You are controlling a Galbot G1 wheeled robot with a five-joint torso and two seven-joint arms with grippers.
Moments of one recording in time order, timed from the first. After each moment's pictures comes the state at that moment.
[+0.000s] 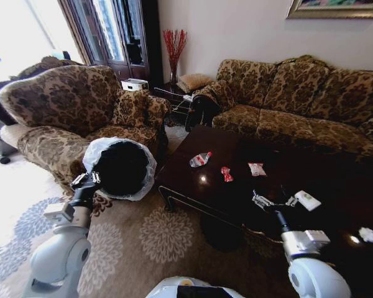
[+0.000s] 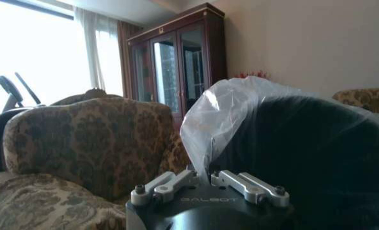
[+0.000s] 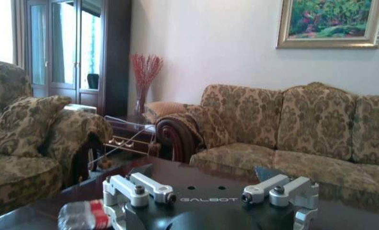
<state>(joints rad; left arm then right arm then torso) 1.56 -1.29 -0.89 -2.43 -0.35 0.31 -0.18 -1.71 1.33 0.78 2.34 0.27 -0.13 0.00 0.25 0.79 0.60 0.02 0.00</state>
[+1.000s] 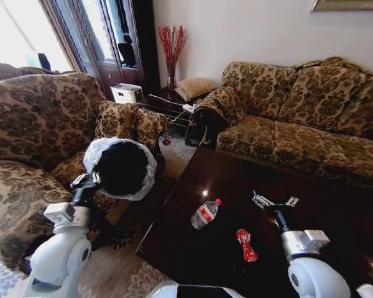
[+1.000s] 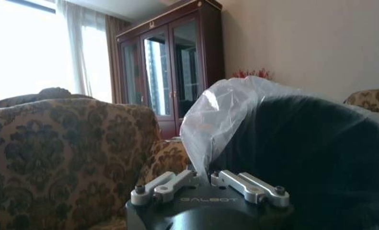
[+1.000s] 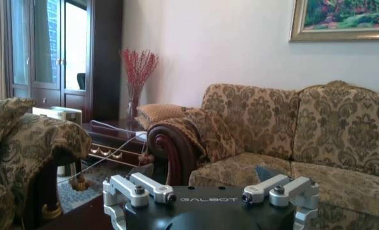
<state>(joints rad) 1.56 -1.29 -0.89 -2.43 -0.35 0.31 -0.18 -1.71 1.33 0.78 2.34 0.27 -0.13 0.00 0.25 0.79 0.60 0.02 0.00</state>
